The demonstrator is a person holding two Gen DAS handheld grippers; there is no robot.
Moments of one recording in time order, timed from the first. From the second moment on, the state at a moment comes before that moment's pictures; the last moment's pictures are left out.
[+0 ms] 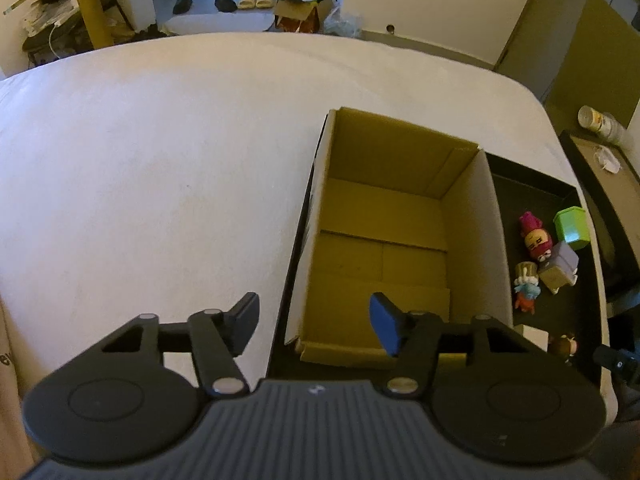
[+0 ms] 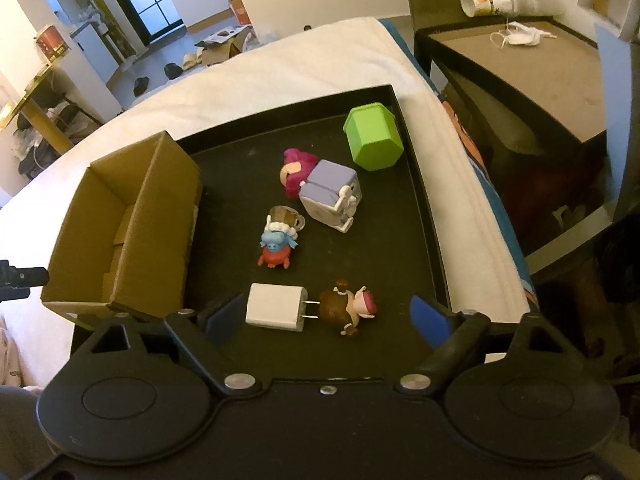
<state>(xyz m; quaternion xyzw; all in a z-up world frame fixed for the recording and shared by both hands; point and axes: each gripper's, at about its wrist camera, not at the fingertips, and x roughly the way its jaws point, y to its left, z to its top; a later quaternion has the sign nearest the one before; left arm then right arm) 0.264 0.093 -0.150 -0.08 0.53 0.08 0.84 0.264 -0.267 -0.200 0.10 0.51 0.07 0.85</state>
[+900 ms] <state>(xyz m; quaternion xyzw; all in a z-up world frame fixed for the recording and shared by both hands) 0.296 0.107 -0.193 -0.10 0.60 0.10 0.79 0.292 -0.250 -0.255 0.02 0.55 0.09 0.83</state>
